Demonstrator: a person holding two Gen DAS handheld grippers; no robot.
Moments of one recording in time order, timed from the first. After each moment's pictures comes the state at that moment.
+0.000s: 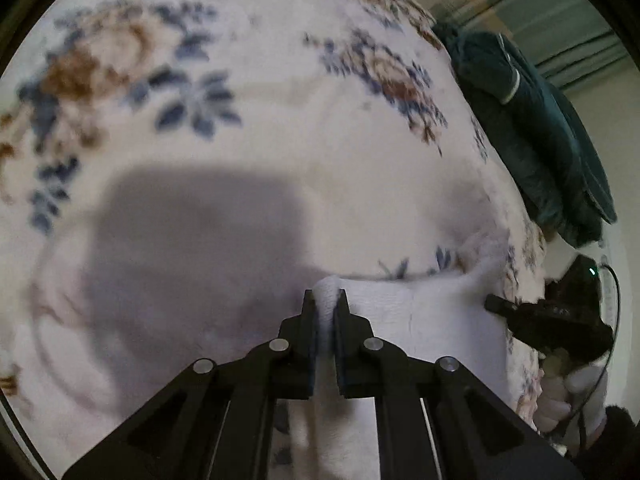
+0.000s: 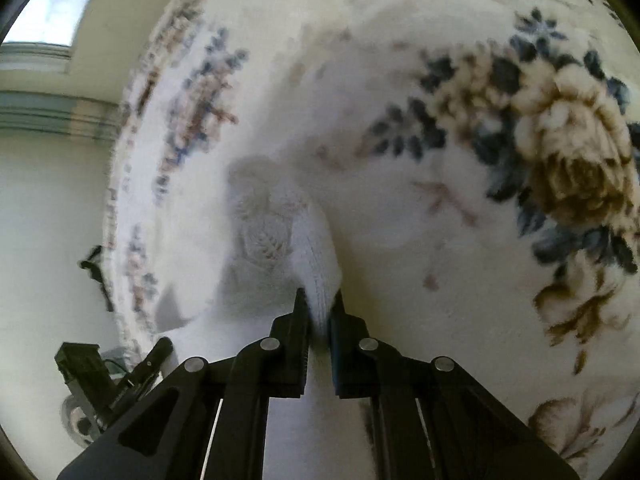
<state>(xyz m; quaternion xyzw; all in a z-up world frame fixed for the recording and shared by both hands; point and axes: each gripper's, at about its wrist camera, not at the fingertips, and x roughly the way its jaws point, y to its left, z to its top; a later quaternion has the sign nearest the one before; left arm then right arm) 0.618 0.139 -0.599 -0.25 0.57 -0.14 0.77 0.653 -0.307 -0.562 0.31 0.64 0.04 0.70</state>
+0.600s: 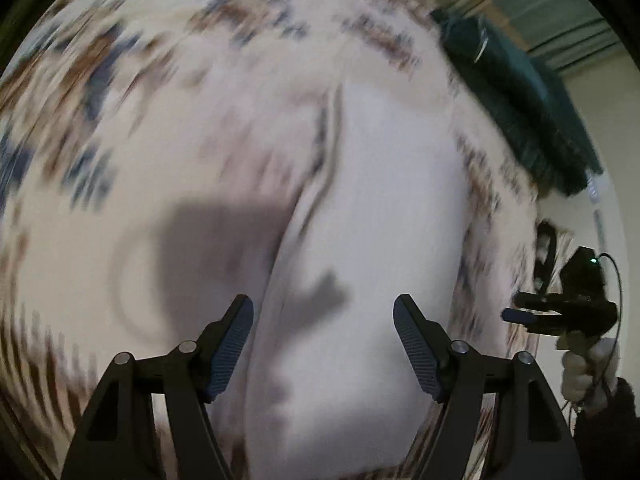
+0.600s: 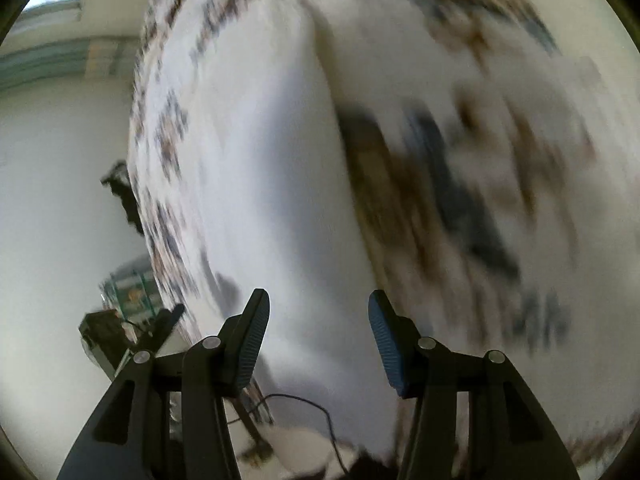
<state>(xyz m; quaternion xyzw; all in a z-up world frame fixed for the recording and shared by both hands) 0.331 0.158 -0.501 -0.24 0.61 -0.07 0.75 0.400 -0.336 -0.476 0.32 0.73 0.13 0.60</state>
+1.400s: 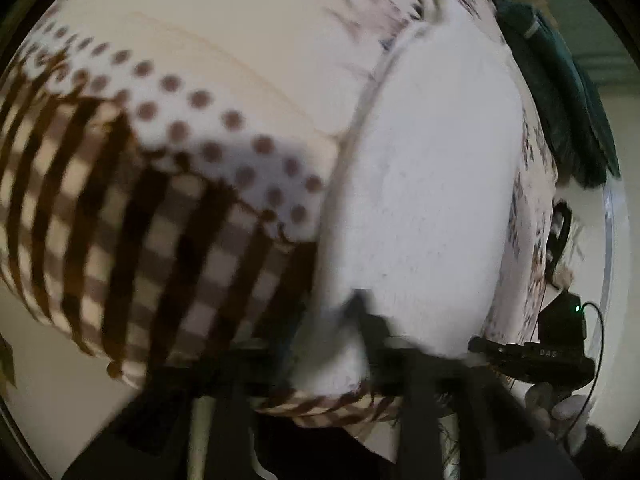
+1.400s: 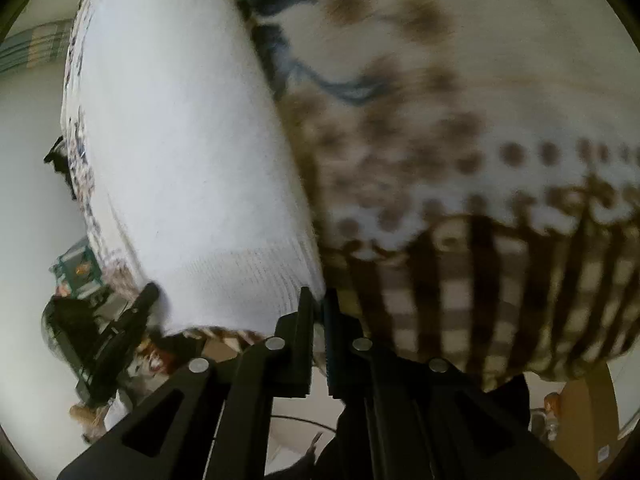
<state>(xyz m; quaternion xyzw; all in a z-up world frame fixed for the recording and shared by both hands) 0.204 0.177 -0.585 -0.32 0.65 -0.05 0.69 0.181 -0.268 -0.570 0.32 0.77 0.07 0.55</state>
